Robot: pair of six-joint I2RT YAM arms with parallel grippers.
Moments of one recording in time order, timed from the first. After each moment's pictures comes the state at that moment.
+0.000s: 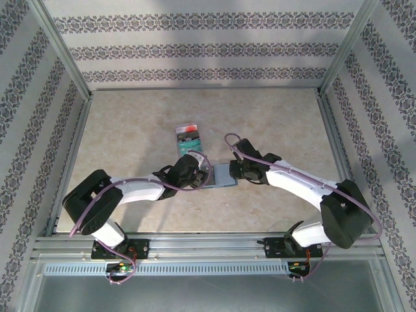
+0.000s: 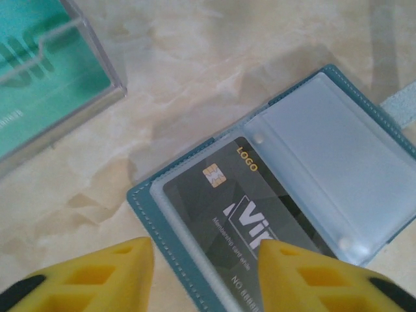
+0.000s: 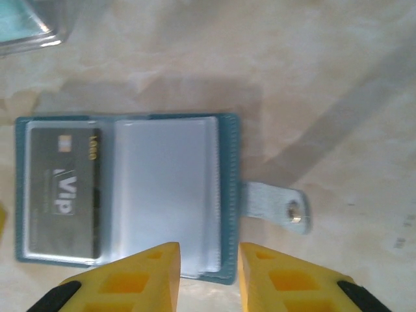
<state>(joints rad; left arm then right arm) -0.76 1.61 0.70 0.15 -0.11 -0.29 0.64 1.42 0.85 -0.50 0.07 0.58</state>
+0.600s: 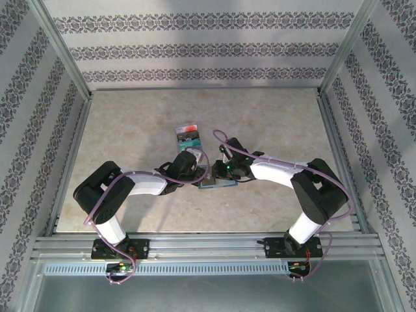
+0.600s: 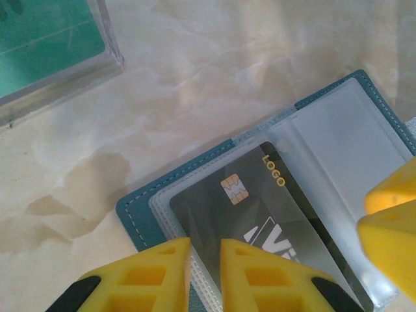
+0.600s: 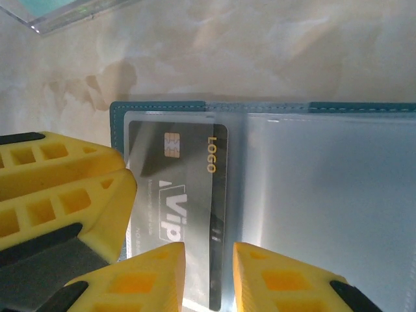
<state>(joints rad) -0.69 1.71 0.71 0.23 0.02 -0.39 0.64 1.66 0.89 -0.25 -0.24 0.68</state>
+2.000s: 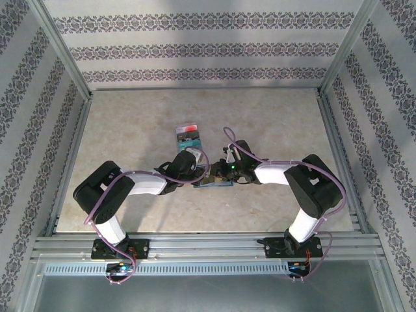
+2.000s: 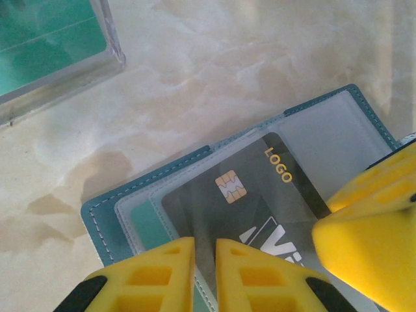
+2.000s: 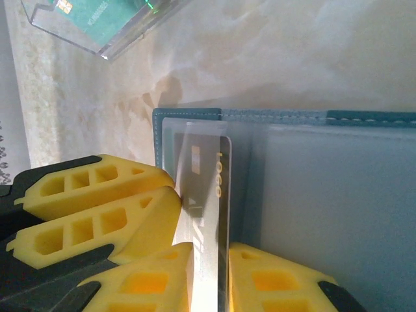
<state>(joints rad) -0.69 1.71 0.71 0.22 0.03 -0.39 0.56 1.71 0.73 0.15 -0.52 0.88</state>
